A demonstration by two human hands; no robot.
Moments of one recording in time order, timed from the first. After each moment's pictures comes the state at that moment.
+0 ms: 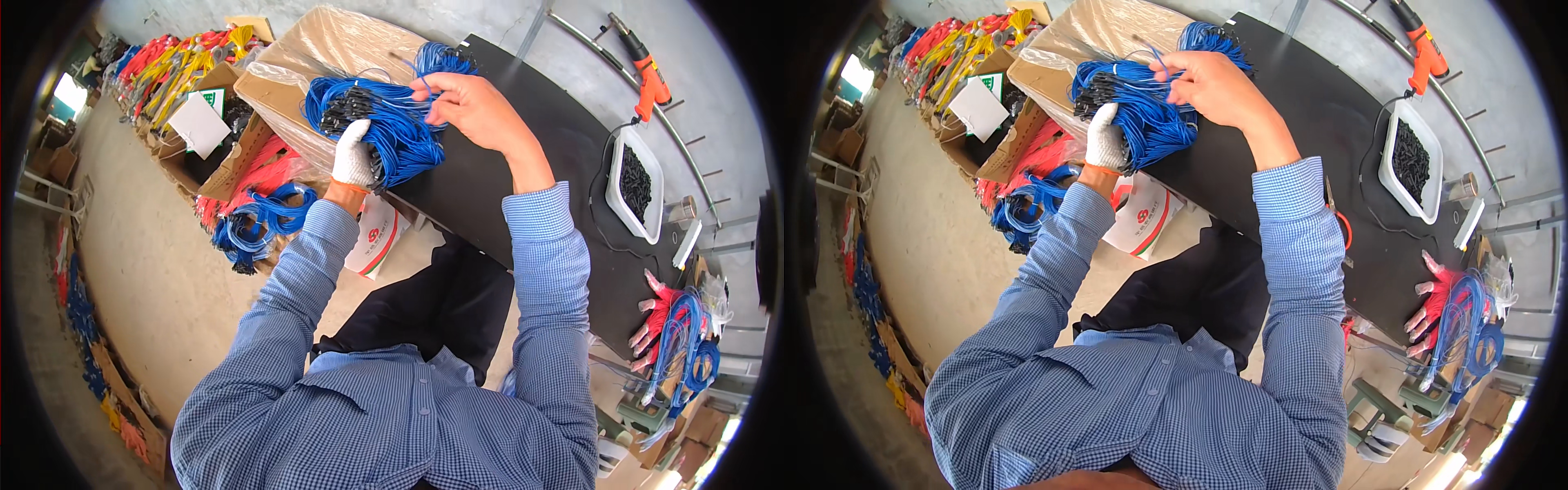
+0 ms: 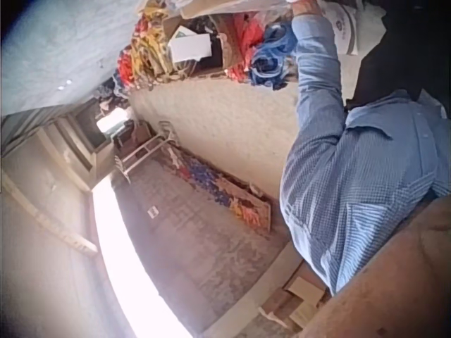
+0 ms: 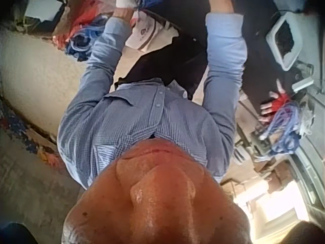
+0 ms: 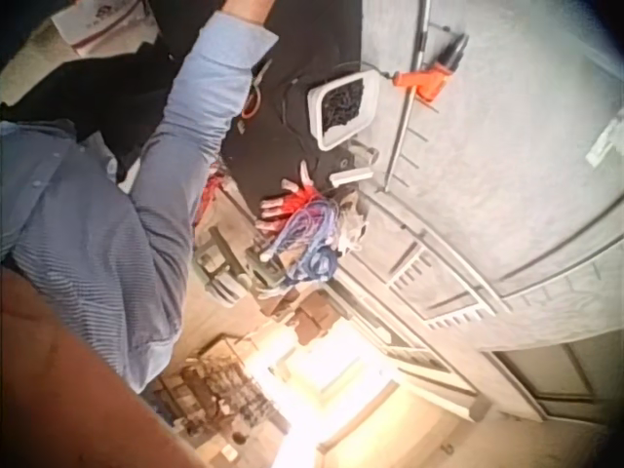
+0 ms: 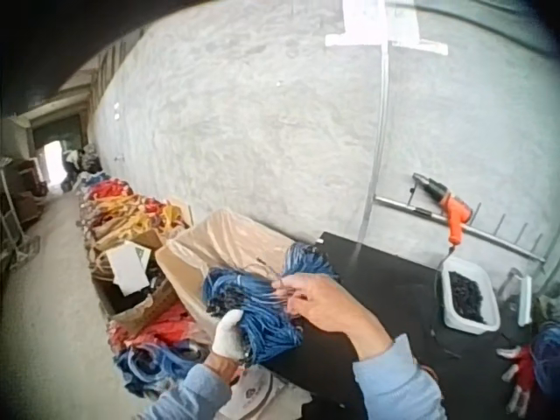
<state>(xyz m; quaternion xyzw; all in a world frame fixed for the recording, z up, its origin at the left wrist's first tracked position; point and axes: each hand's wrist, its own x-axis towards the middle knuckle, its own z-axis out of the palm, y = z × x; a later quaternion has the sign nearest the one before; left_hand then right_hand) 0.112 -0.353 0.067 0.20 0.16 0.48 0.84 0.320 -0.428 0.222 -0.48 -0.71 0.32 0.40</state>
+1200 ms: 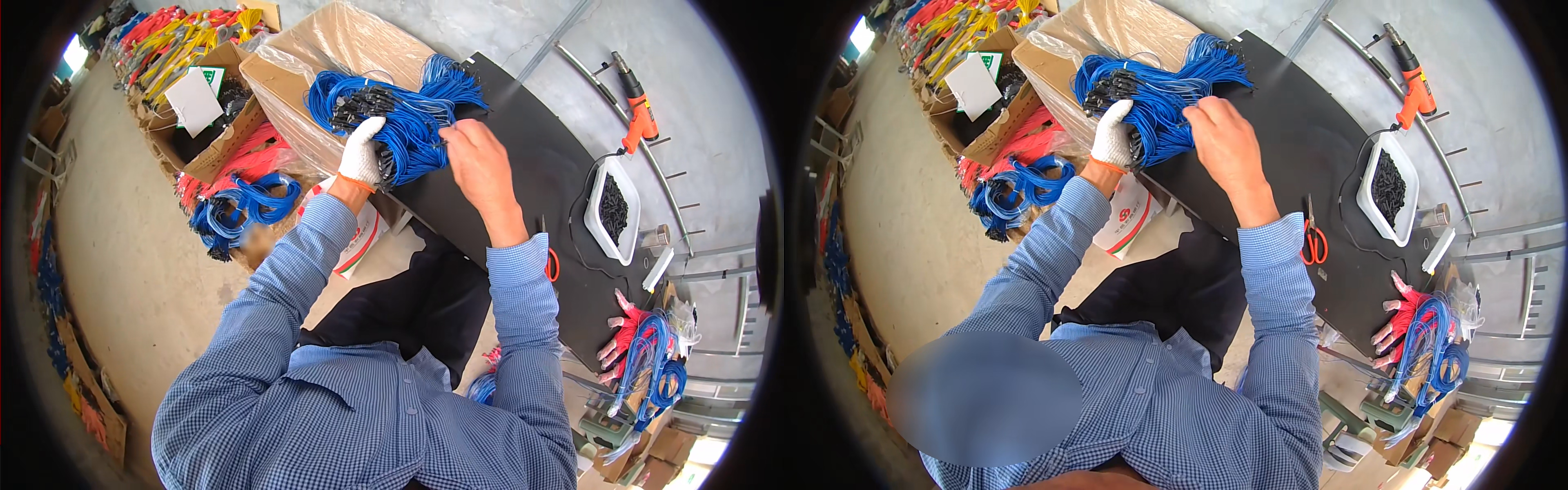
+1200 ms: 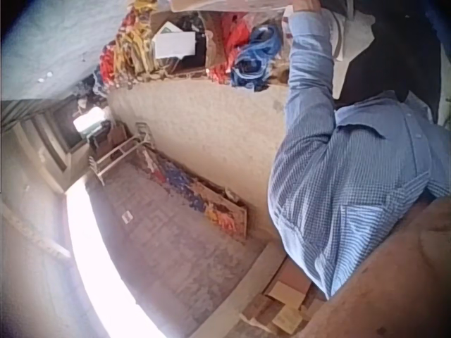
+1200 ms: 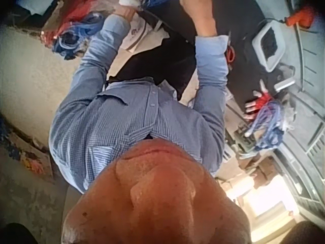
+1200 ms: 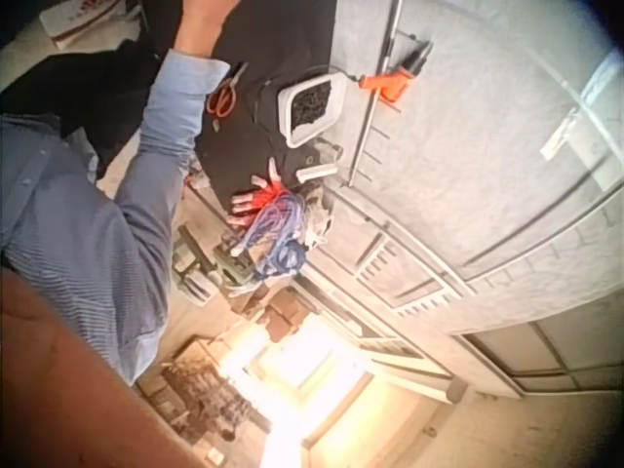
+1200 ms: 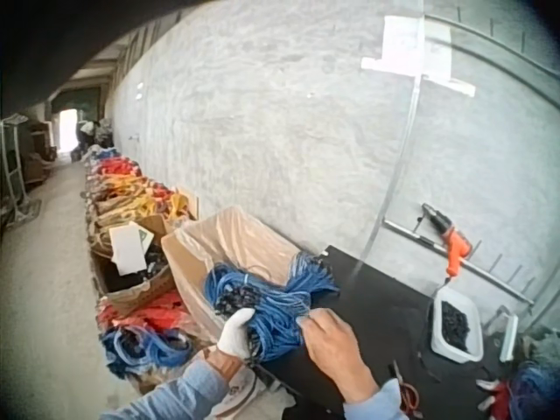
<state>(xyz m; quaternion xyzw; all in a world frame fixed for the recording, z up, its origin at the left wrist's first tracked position) 0.119 -0.379 0.095 0.15 0.17 0.48 0.85 0.295 -0.482 0.184 -0.50 -0.79 -0.16 0.32</state>
